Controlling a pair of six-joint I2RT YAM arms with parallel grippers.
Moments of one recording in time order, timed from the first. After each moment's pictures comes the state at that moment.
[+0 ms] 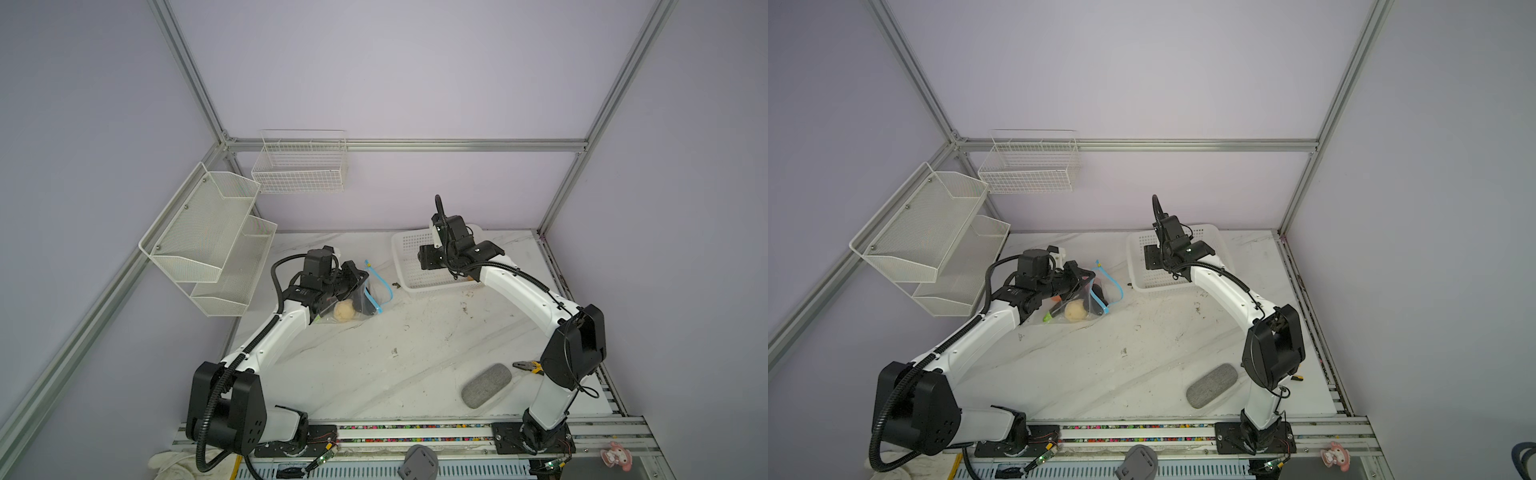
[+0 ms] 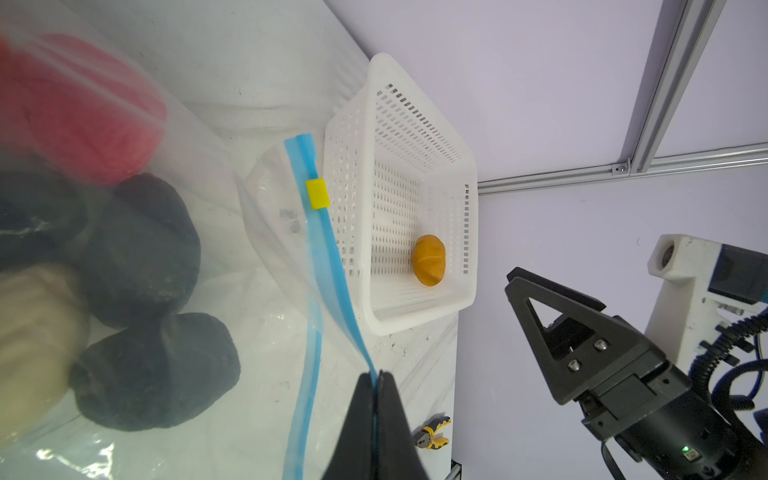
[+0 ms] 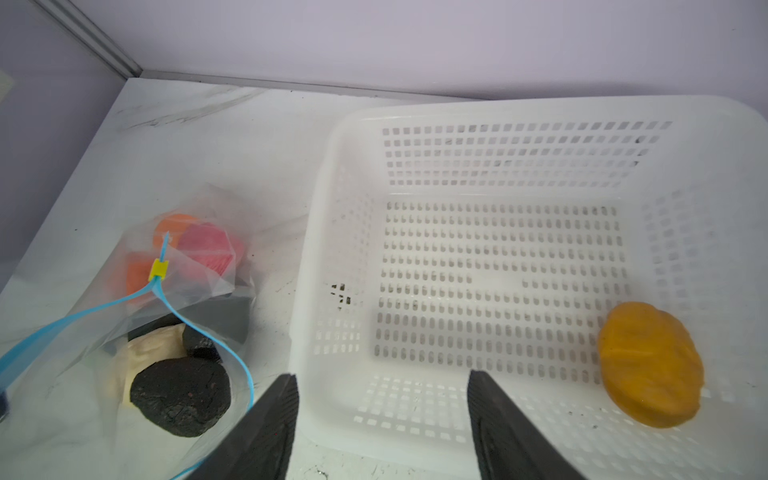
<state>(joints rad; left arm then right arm) -0.24 1.37 1.01 -0.20 0.42 -0.97 0.55 1.78 1.66 -0.62 0.10 0.30</state>
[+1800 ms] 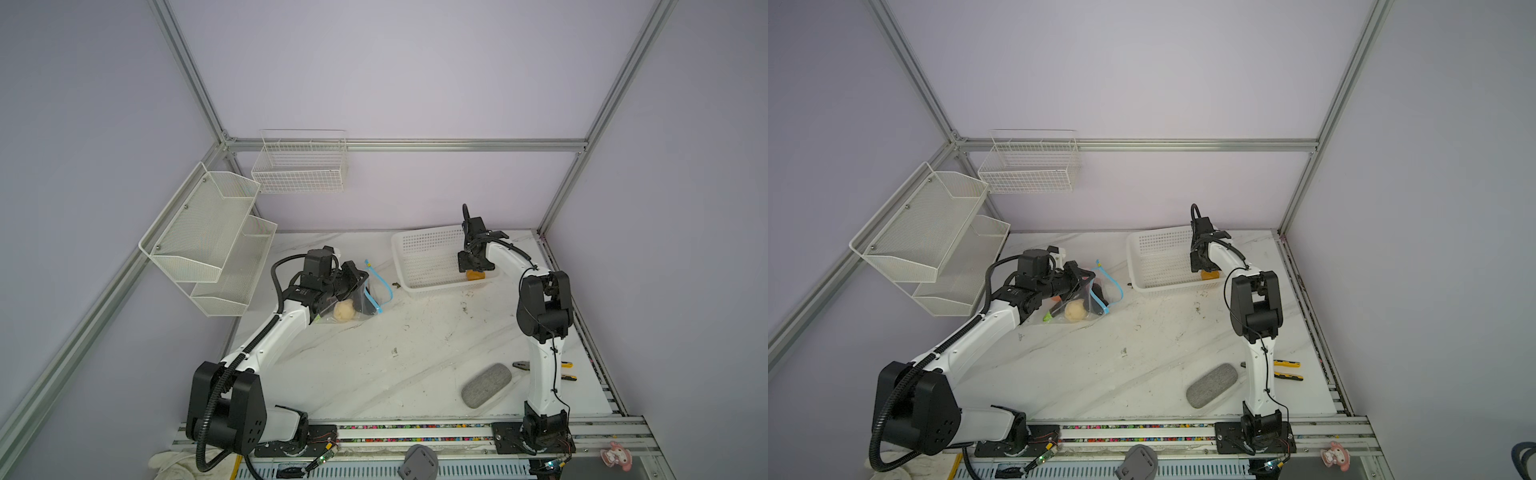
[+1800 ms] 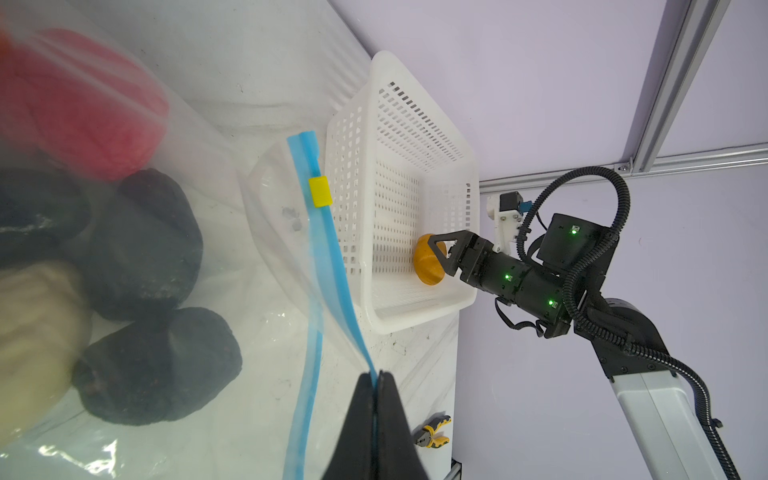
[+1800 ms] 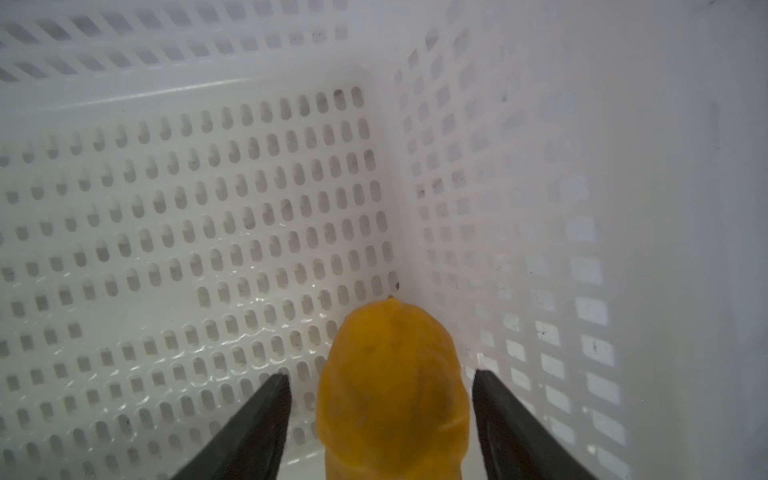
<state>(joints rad) -0.24 1.37 1.01 -0.20 0.42 -0.97 0.24 2.19 1.85 -0.82 0.25 0.19</state>
